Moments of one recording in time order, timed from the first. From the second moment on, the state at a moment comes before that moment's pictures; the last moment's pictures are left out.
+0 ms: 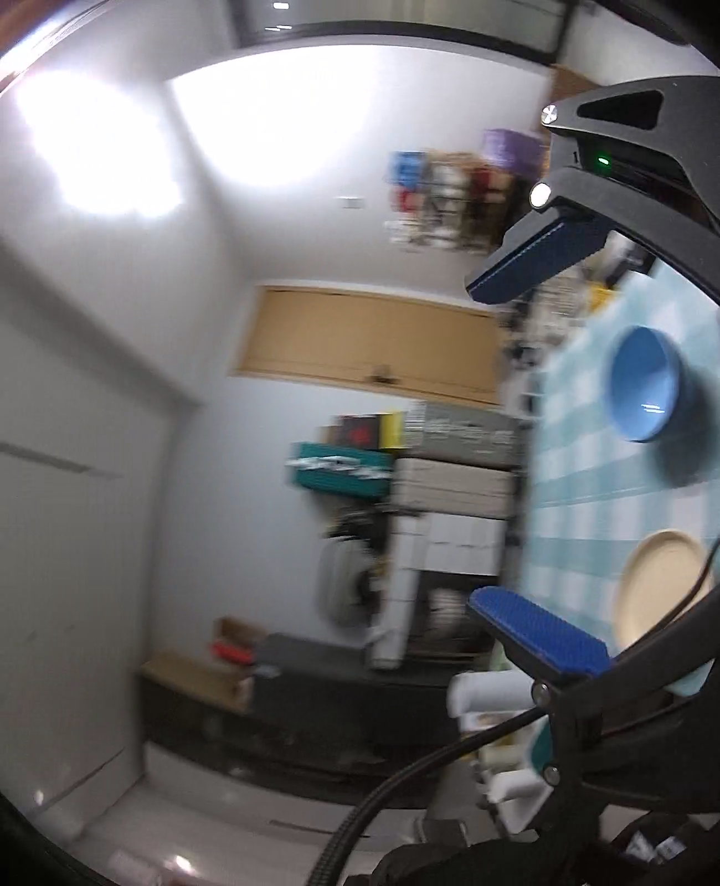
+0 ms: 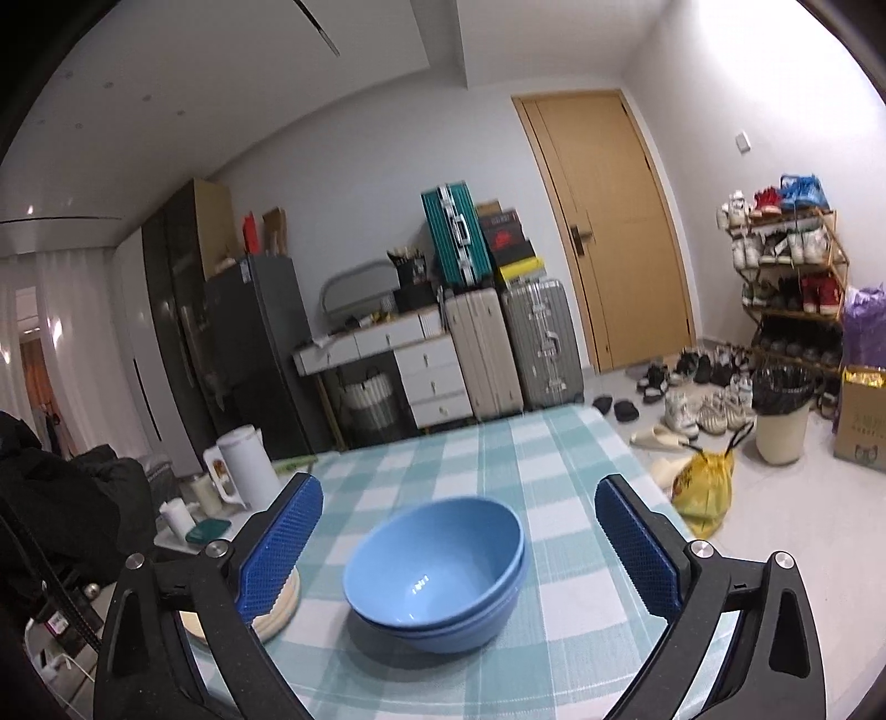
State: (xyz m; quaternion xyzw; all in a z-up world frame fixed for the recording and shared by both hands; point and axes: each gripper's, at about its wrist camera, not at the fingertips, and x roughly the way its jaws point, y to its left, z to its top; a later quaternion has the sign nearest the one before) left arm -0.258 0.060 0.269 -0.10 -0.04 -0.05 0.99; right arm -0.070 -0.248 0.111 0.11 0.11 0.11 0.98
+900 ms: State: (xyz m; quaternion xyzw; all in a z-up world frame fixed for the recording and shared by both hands) left arm 0.050 -0.012 0.048 -0.07 0.40 0.01 0.91; right arm 0.035 -0.262 0.051 0.12 0.26 0.11 0.95
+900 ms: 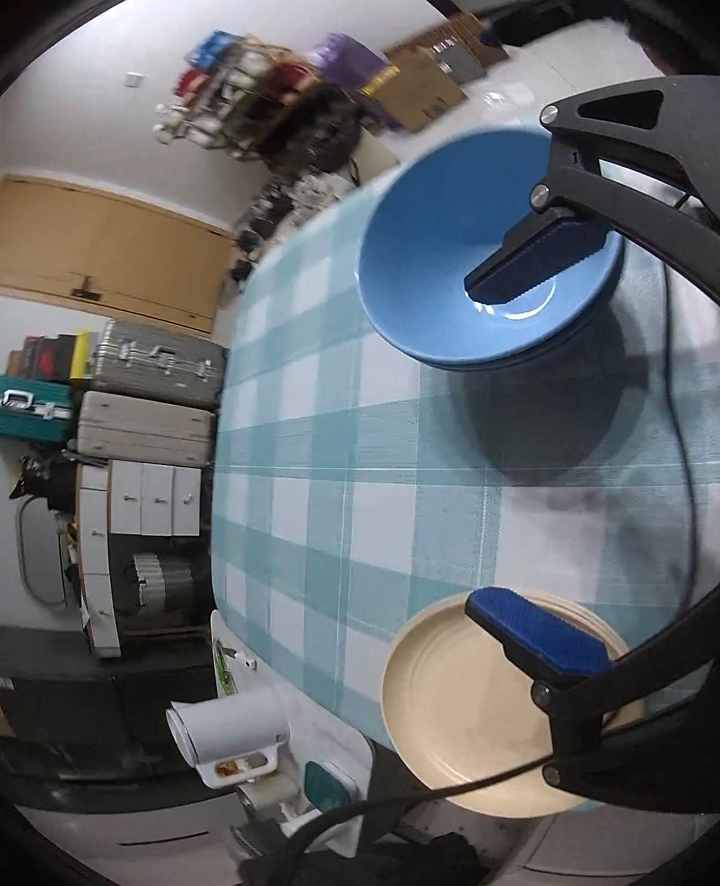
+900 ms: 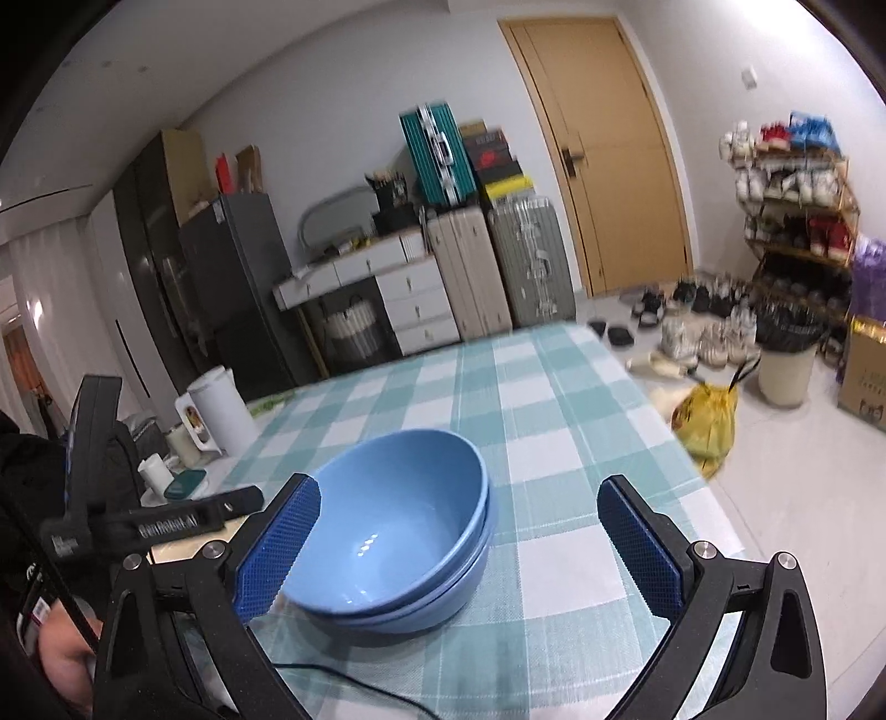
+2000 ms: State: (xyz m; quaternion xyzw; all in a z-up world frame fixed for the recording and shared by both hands) left arm 0.113 -0.033 -0.021 -0.14 0.55 -0.10 0.82; right arm 0.177 -0.255 -0.060 0.26 0.51 0.23 0.79
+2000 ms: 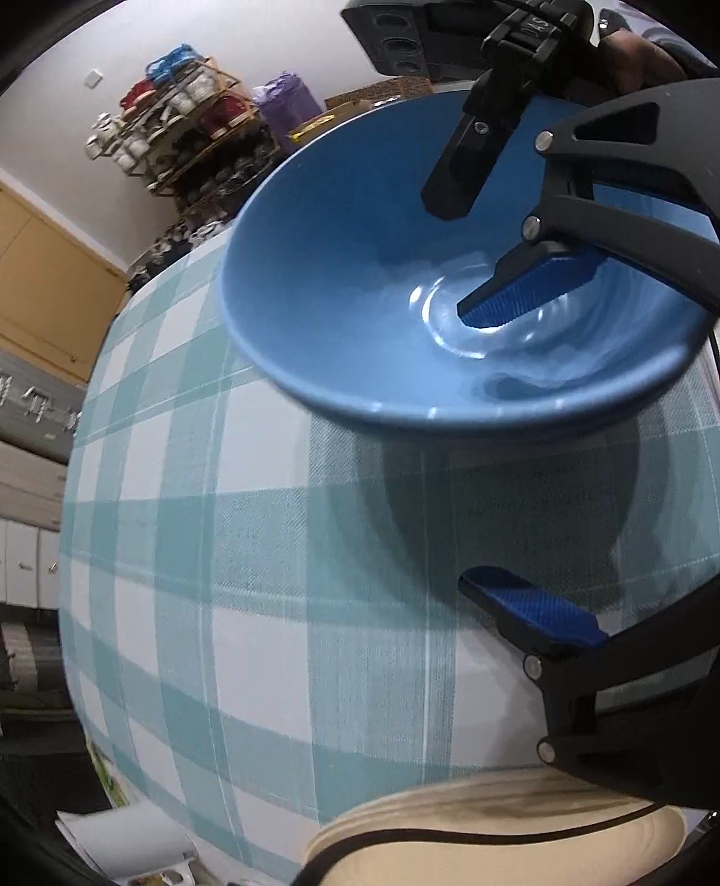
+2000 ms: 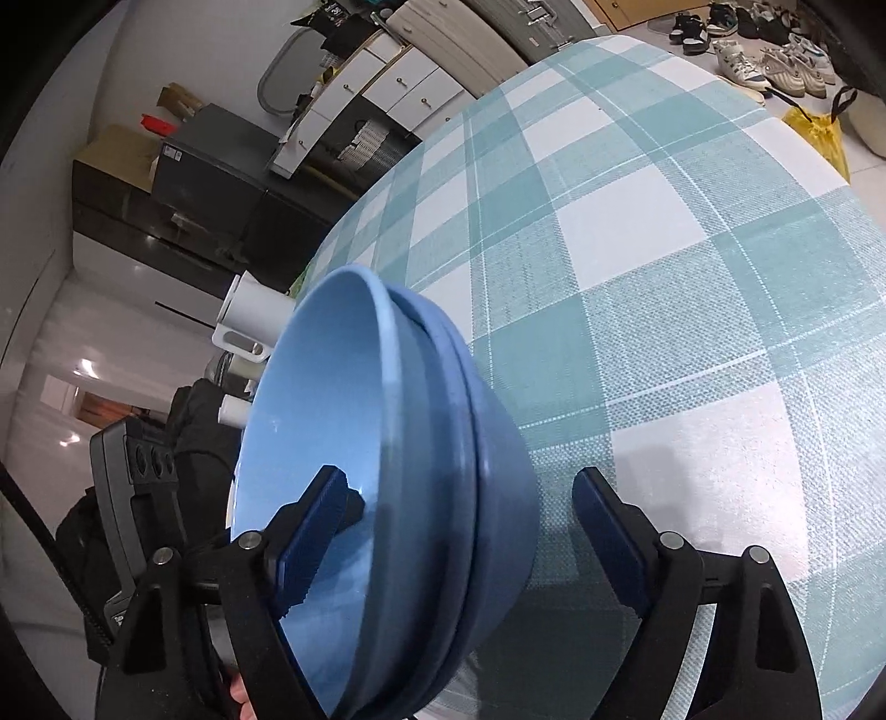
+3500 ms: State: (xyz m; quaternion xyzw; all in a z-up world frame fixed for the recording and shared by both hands) left arm 0.124 -0.050 -0.010 0.02 0.60 -0.15 0.79; right arm 0.201 -0.199 -0.045 -0.01 0.61 0.20 0.77
